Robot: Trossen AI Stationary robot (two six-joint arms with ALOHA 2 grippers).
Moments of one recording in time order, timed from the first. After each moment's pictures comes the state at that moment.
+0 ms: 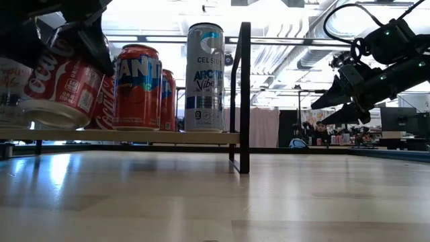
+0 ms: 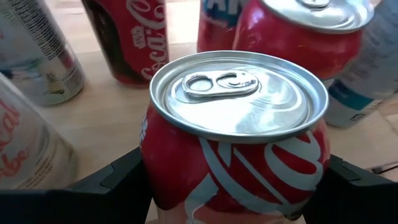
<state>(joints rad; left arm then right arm) -0.77 1.99 1.44 -1.57 -0.81 -2.41 -0.54 0.58 0.08 0.11 -0.04 0.34</state>
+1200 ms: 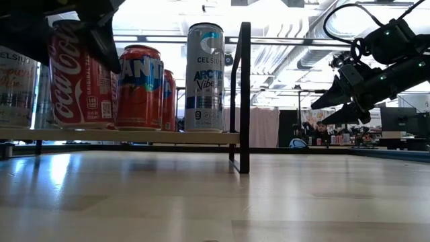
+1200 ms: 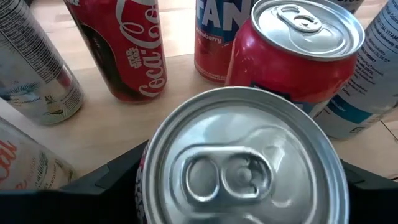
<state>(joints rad) -0.73 1.97 1.44 -1.57 -0.82 -2.34 -0.54 0.58 0.08 0.11 -0.04 0.34</state>
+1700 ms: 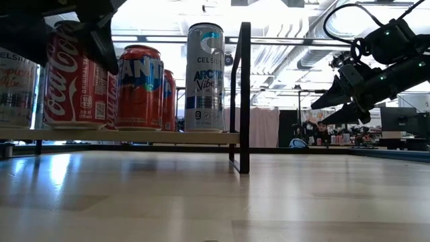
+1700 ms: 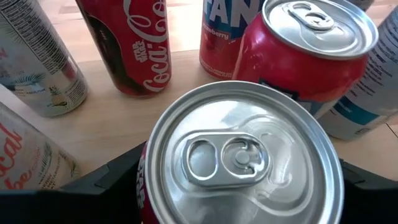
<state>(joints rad) -0.73 1.97 1.44 -1.57 -0.80 -2.36 -0.54 0.58 0.08 0.11 -0.04 0.34</state>
